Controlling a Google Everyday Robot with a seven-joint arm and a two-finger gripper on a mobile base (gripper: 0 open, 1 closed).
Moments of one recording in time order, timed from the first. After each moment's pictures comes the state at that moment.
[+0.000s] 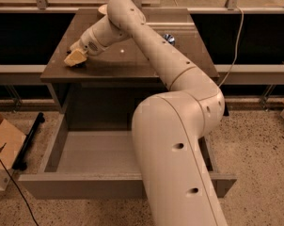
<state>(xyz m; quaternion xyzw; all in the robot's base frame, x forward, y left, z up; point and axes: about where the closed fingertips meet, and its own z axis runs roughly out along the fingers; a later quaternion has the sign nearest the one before) 0.771 0.231 0.825 -0.60 0.66 0.31 0.33</state>
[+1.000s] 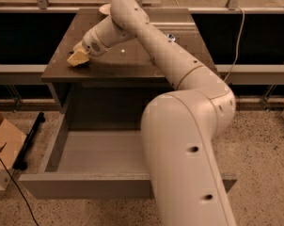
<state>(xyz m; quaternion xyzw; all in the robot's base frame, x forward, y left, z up) 0.763 0.218 0.835 -0.59 0.66 0.31 0.34</state>
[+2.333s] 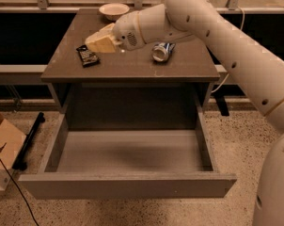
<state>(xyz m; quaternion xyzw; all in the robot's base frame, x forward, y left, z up) 0.654 0.118 0.948 -0.55 0.61 0.37 0.45</state>
